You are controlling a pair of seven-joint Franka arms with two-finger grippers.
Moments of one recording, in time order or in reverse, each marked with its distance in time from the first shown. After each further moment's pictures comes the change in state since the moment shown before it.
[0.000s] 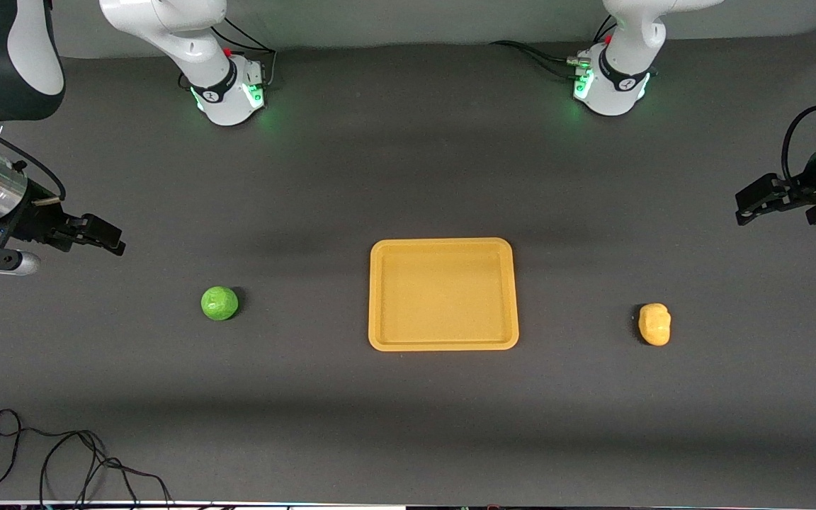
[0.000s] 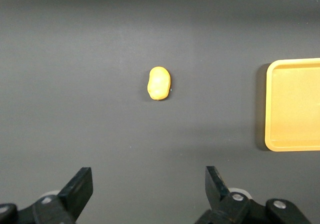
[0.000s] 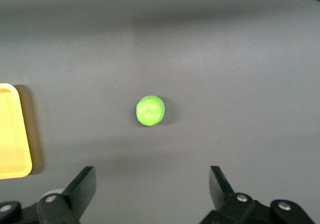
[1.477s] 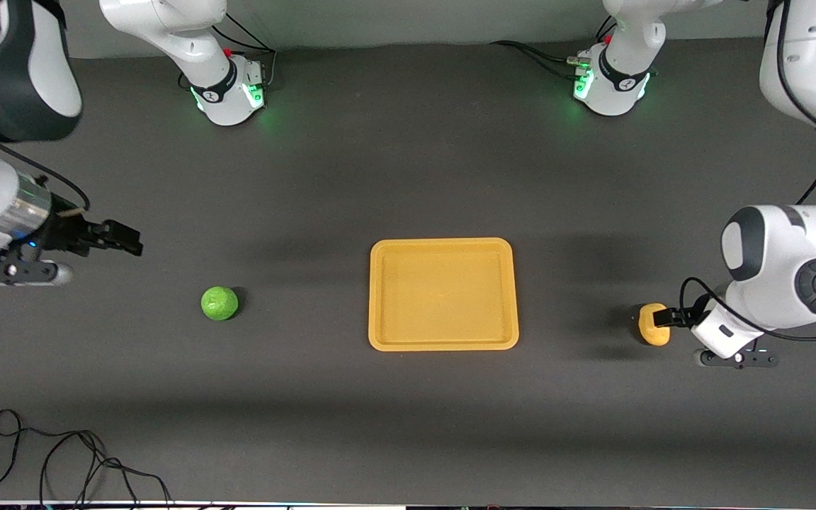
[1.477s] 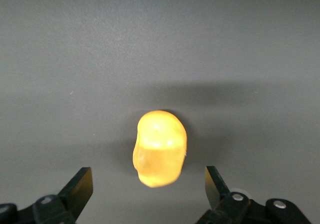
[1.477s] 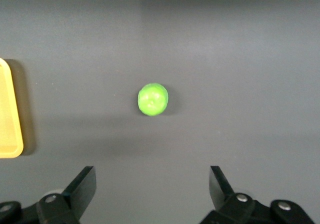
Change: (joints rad) left arm 0.027 0.510 0.016 -0.141 0.031 0.568 0.001; right arm 0.024 0.092 0.004 0.020 0.000 -0.007 -0.063
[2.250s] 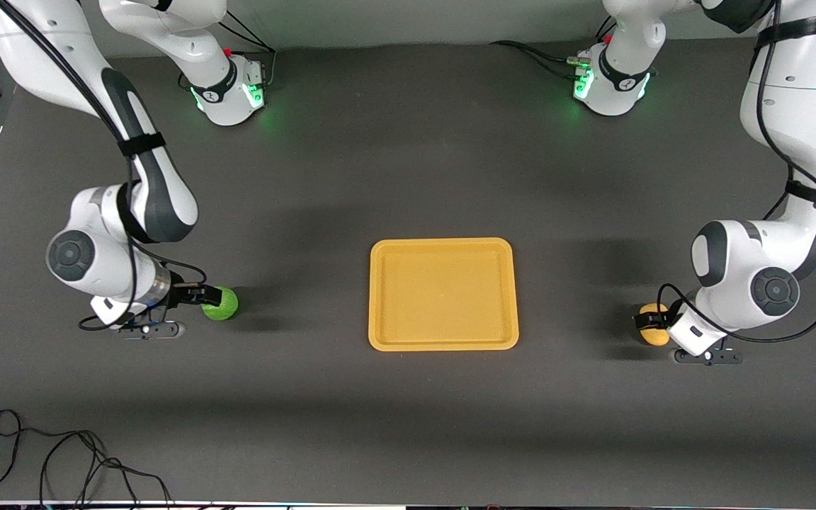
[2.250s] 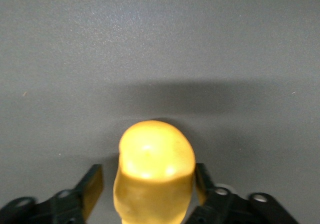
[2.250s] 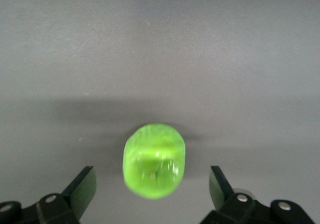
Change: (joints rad) left arm 0.010 0.078 -0.006 -0.083 0.003 0.178 0.001; right arm 0.026 0.302 0.001 -0.245 -0.001 0.565 -0.002
